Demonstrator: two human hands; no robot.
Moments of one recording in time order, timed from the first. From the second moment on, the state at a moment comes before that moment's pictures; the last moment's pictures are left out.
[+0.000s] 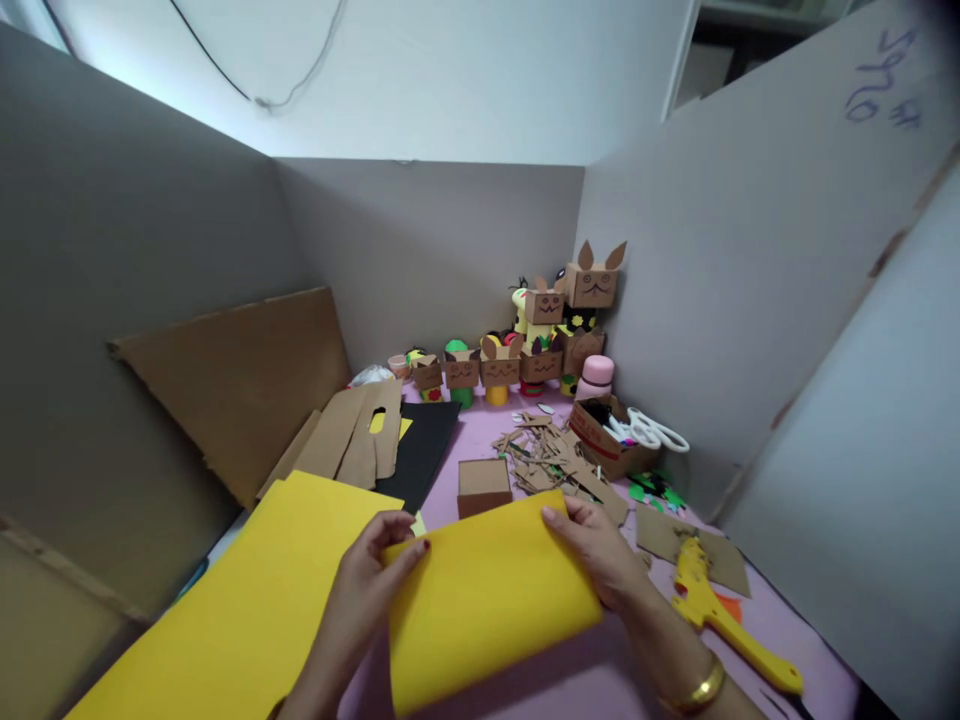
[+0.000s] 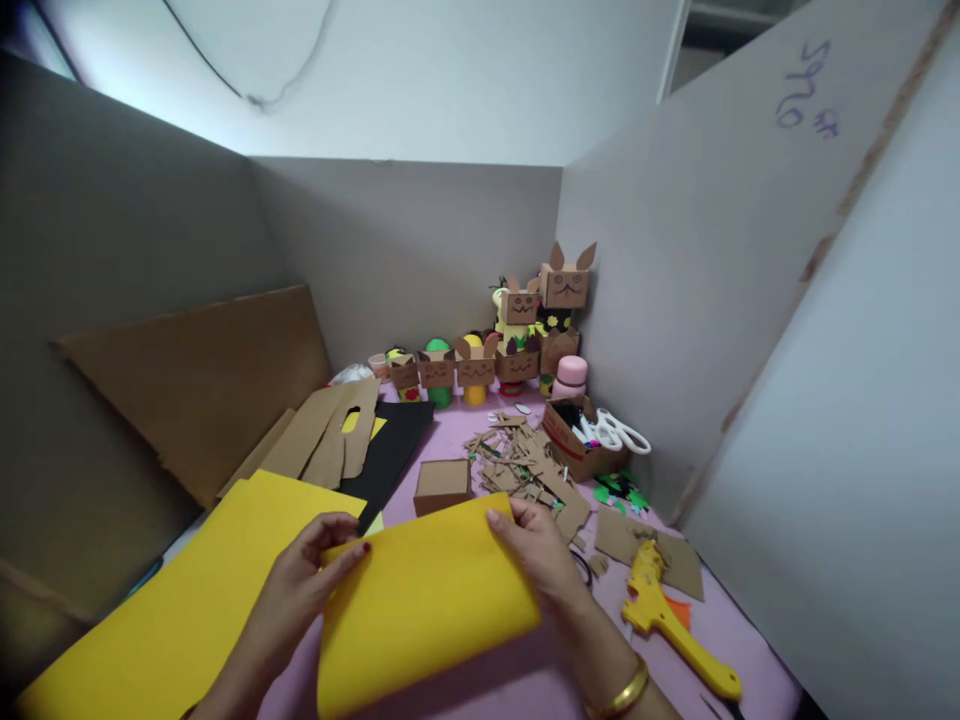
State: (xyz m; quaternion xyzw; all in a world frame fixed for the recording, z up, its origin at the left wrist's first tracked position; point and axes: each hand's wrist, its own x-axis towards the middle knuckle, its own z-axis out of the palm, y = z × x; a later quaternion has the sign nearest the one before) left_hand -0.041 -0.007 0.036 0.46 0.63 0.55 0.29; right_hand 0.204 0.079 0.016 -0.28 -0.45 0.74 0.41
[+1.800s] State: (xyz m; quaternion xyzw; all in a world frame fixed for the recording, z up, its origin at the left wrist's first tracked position) left_hand -0.015 0.014 0.014 0.27 0.51 0.69 0.44; right_hand 0.213 0.089 -0.004 -0.40 -0.38 0.69 0.47
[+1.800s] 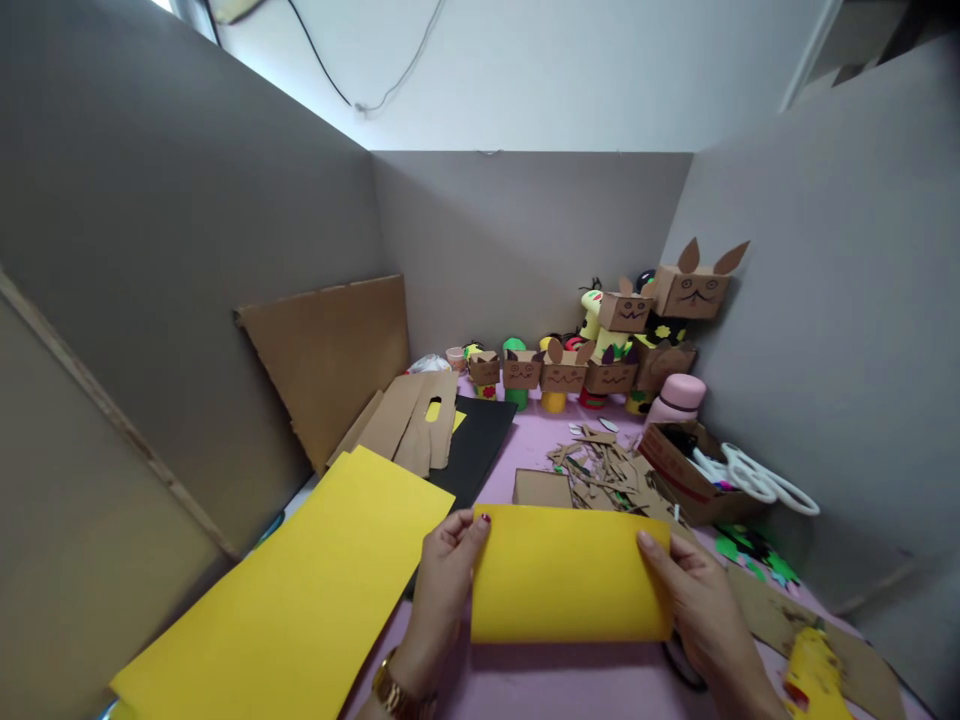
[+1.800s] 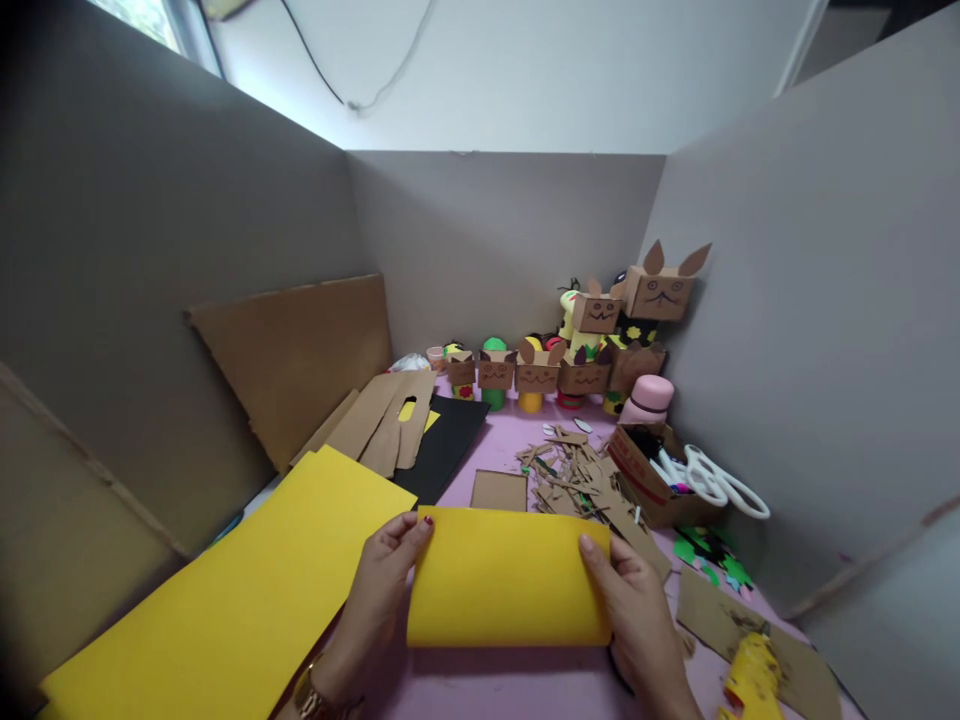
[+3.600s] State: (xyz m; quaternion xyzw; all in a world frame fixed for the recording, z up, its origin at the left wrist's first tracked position) left_hand -0.016 0.000 0.023 0.28 0.60 0.65 0.36; right_hand 0.214 0.076 0.011 -0.41 -0.36 0.69 0.47
